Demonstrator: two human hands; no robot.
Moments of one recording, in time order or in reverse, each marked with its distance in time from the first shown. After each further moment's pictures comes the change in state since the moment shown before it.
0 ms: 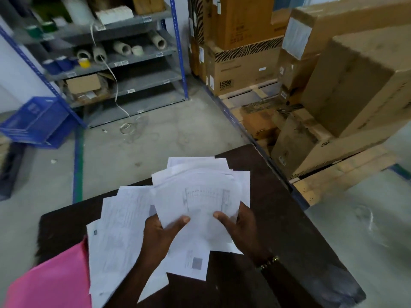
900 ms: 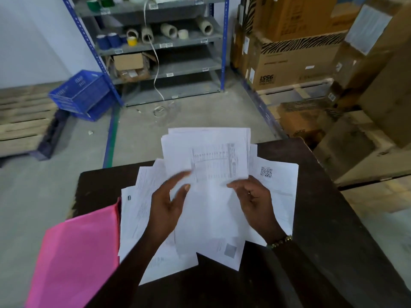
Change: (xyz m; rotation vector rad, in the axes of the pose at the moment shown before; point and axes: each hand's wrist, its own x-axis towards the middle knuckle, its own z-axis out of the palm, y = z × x) left_hand 0.013 -0.048 -0.068 0.143 0.251 0.283; right_hand 0.038 0.045 0.087 -0.139 -0.085 -0.442
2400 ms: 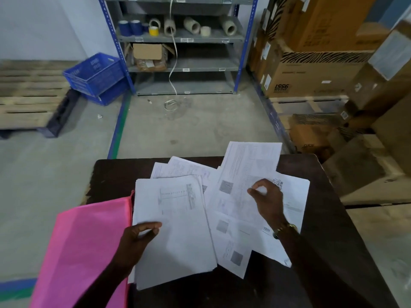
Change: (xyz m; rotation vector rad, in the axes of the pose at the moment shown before) left_hand -0.064 -0.143 -0.083 -0.096 -0.113 -0.421; right_hand 0.048 0.051 0.006 -0.348 0.001 0.344
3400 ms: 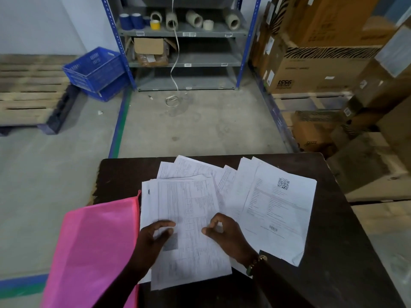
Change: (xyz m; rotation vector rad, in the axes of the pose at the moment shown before) left_hand 0.001 -0.005 0.009 0.003 -0.058 0.028; right_hand -0.109 -0.027 0.088 0.089 -0.554 0.046
